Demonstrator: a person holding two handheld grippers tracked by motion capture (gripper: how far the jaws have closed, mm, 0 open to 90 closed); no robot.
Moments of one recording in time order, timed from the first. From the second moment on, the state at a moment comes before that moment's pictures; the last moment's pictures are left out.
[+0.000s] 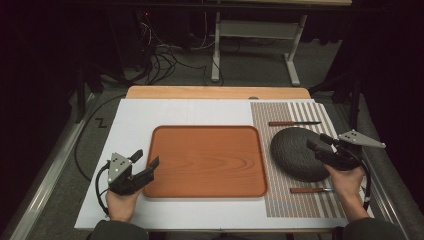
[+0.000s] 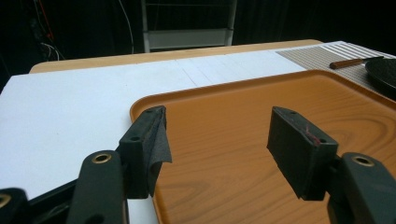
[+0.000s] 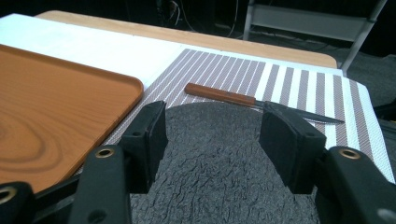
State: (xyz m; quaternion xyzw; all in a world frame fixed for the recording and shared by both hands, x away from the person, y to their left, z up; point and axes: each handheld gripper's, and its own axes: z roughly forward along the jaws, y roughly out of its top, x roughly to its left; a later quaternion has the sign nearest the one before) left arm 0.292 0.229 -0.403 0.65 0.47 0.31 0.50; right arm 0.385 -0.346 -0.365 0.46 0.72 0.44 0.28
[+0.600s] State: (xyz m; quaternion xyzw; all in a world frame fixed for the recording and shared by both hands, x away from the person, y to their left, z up) left arm 0.293 0.229 -0.403 0.66 0.47 0.31 0.50; right arm 0.407 -0.342 -0.357 0.46 0.74 0.42 0.26
